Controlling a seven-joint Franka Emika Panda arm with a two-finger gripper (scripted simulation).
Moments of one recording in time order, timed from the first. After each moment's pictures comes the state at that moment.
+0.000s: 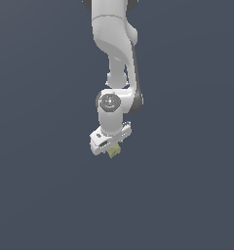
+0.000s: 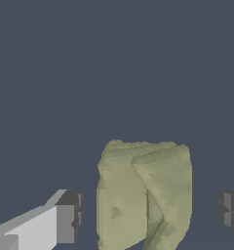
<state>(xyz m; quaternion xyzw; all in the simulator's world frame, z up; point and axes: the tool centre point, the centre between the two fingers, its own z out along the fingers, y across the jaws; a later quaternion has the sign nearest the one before) -0.003 -0.022 0.054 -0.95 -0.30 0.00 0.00</state>
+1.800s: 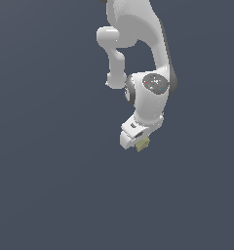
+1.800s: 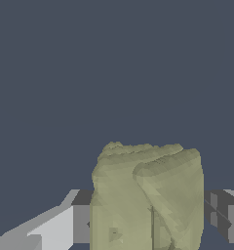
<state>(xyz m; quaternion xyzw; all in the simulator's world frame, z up) 0.008 0.102 0.130 -0.95 -0.30 0.00 0.00</state>
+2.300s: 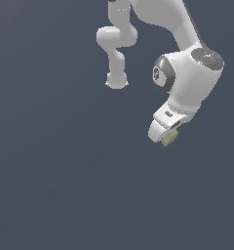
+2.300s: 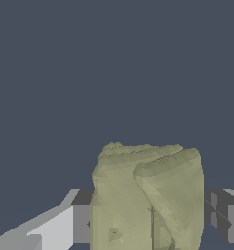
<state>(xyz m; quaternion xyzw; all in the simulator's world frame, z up) 0.018 0.196 0.197 -0.95 -0.30 0.00 0.00</state>
